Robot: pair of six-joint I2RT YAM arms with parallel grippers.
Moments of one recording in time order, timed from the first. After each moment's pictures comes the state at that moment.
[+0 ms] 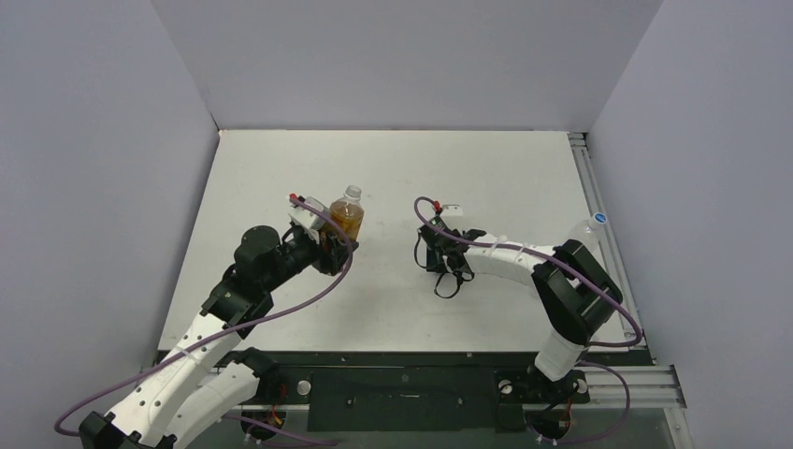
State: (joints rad) left arm -0.53 0.75 0.68 -0.12 0.22 -0.09; right arm 0.72 1.68 0.96 -0.38 0.37 0.62
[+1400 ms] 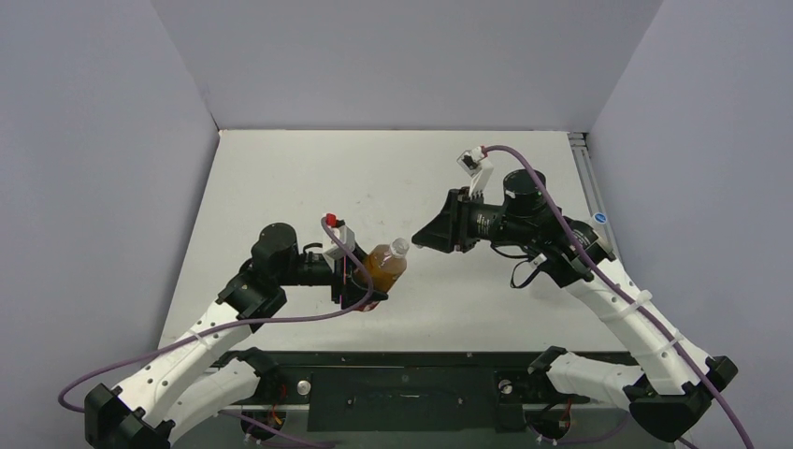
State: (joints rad) left arm -0.62 0.85 0.68 0.00 0.87 -0.11; right arm 0.65 1.08 1.28 -0.58 -0.46 0.56
